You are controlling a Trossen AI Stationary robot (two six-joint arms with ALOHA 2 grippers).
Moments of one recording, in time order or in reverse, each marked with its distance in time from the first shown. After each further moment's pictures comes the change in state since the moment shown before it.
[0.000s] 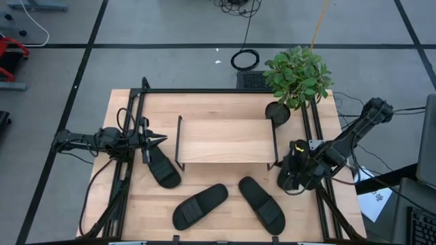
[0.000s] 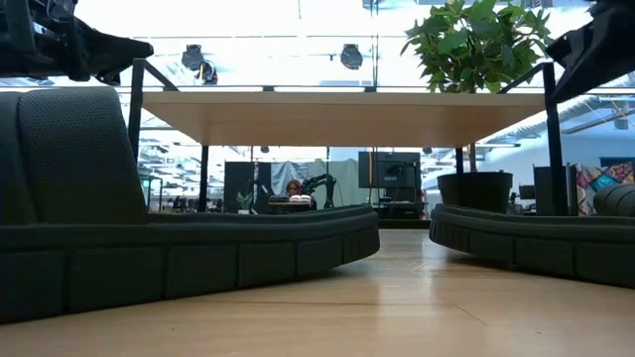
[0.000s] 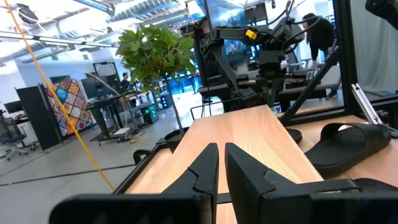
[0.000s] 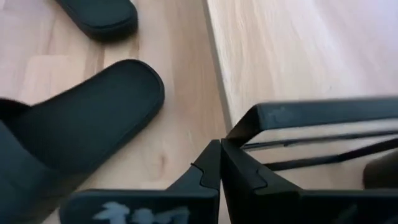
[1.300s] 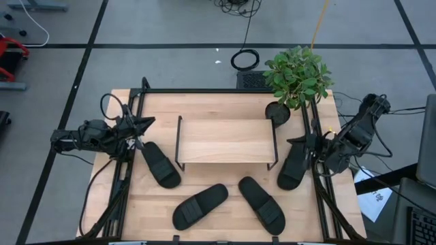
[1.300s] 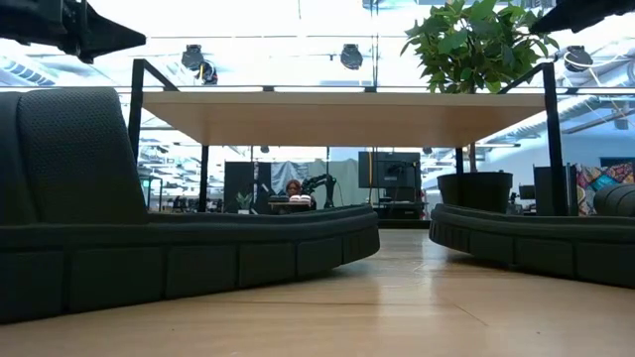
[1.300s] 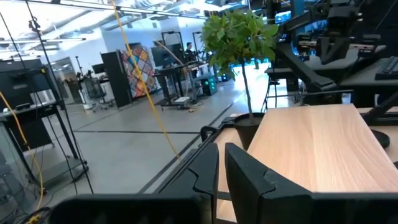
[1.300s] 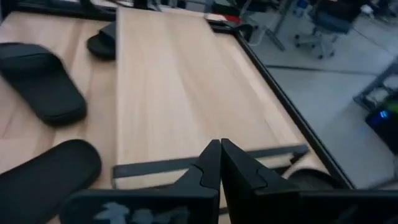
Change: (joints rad) left arm 0.013 0.000 0.265 -0.327 -0.307 -0.050; right arm 0.080 -0.316 0.093 -0.246 0.354 -0.037
